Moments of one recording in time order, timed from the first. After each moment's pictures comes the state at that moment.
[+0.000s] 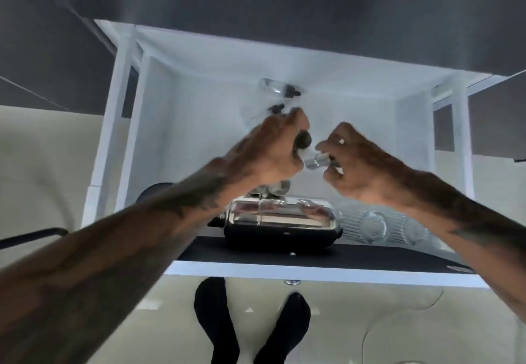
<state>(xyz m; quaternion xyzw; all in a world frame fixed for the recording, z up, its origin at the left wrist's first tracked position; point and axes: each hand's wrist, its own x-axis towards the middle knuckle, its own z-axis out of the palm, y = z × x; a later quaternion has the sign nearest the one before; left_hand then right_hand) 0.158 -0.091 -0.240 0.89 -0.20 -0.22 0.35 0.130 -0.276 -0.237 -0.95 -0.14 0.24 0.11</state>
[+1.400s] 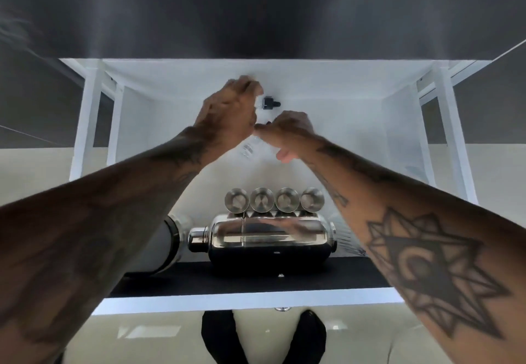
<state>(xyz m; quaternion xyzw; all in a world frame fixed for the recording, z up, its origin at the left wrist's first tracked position) 0.229 -0.088 -0.277 0.96 -0.22 -0.04 0.15 0.213 -0.212 -0.292 -0.87 0.22 0.28 0.34</state>
